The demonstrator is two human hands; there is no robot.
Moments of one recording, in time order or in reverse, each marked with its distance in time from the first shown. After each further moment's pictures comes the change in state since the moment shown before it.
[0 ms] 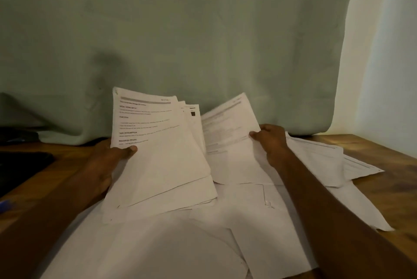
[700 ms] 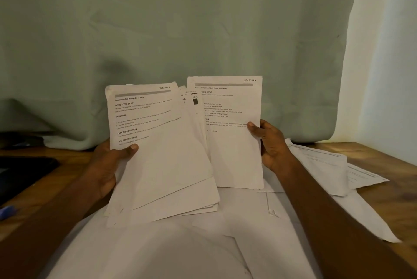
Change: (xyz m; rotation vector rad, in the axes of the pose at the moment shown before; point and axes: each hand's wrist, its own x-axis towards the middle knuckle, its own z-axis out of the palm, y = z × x) left_hand 0.005 0.005 0.003 -0.137 0.027 0.111; right_hand 0.002 -0.012 0.013 0.555 -0.284 0.020
